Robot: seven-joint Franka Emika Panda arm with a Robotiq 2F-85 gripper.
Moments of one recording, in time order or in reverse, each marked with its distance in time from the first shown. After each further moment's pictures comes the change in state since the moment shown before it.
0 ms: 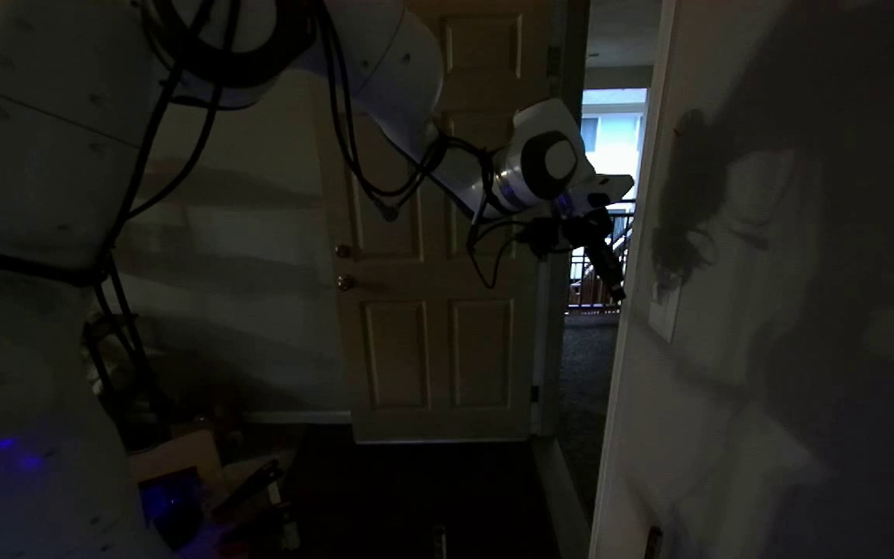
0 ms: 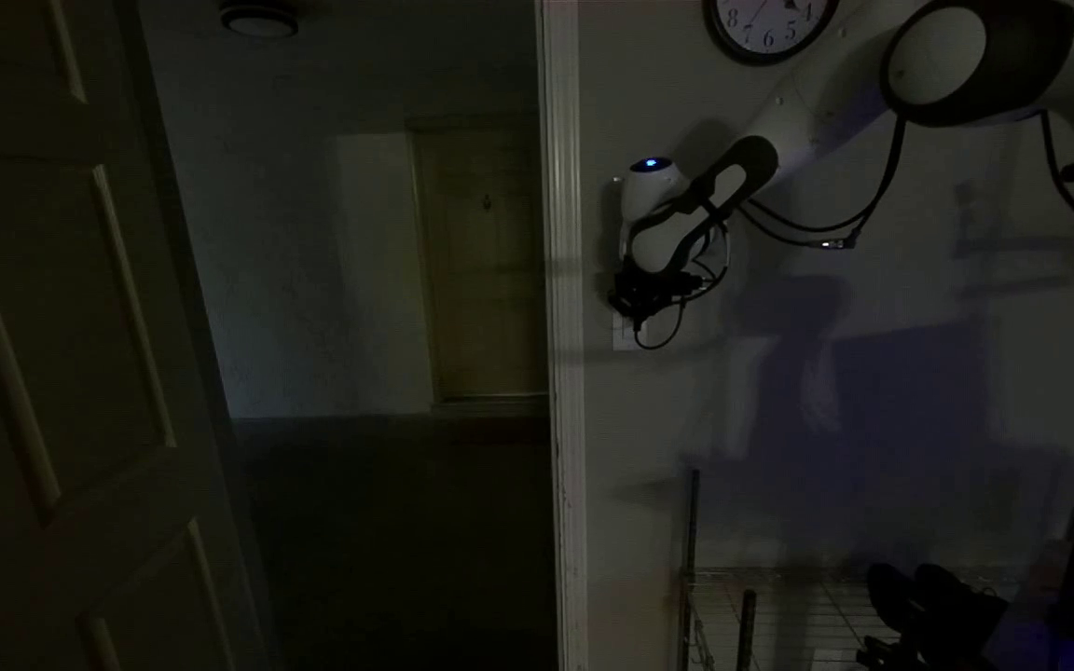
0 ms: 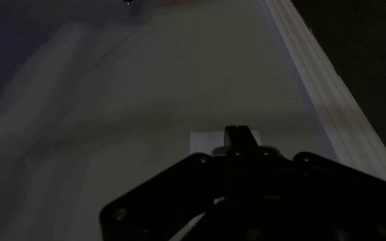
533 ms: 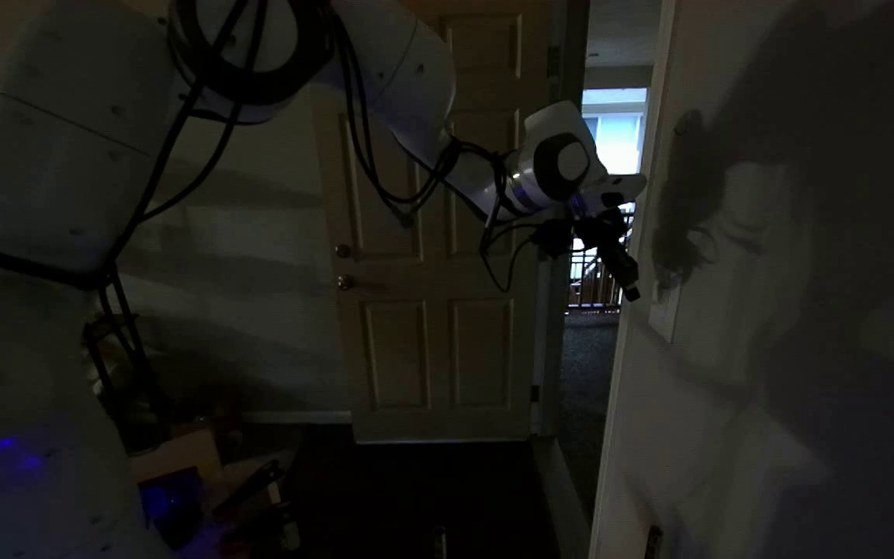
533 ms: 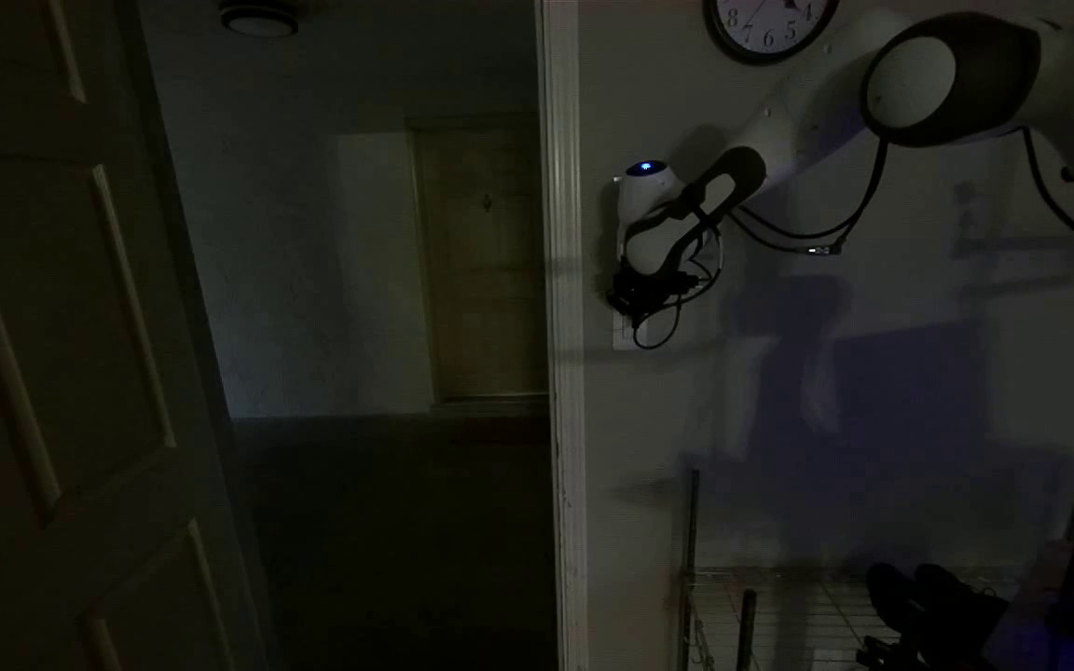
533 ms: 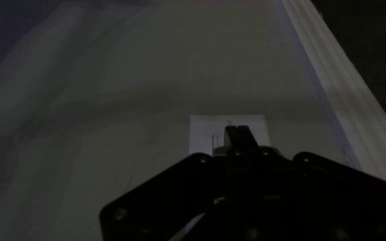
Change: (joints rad) arm 0.000 0.064 -0.020 0.089 0.004 -0.013 -0.034
